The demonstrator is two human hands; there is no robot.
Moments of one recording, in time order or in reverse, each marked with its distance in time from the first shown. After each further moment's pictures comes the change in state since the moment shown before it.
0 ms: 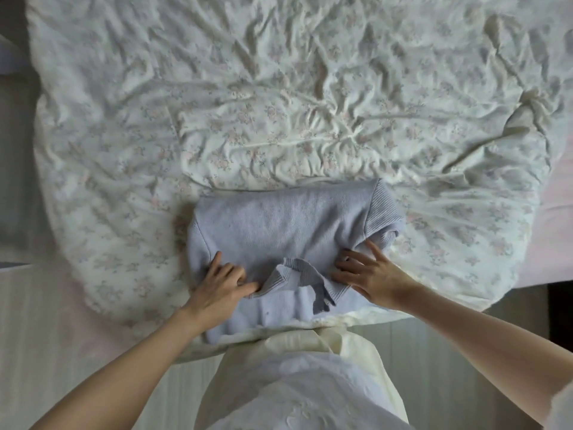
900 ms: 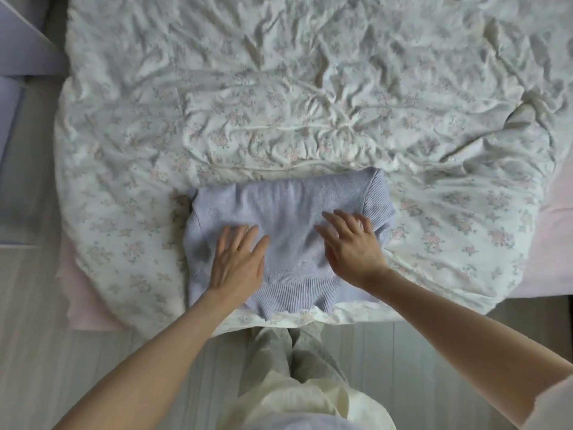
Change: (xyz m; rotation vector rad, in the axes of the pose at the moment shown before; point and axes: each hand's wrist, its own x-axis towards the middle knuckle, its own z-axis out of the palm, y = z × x) left_hand 0.031 0.080 0.013 -0.088 0.273 -0.441; right_hand 0.014 -0.030 0.012 0.051 0.283 0.355
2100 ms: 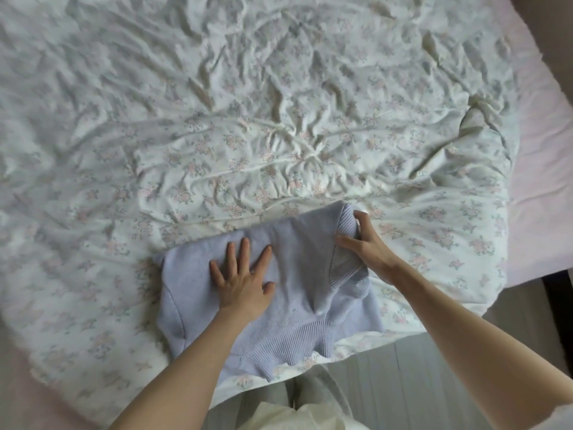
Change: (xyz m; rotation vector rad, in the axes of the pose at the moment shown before) left_hand 0.087 -0.003 0.044 -0.040 -0.521 -0.155; right_hand 0.043 0.064 -0.015 1.281 -0.089 0.870
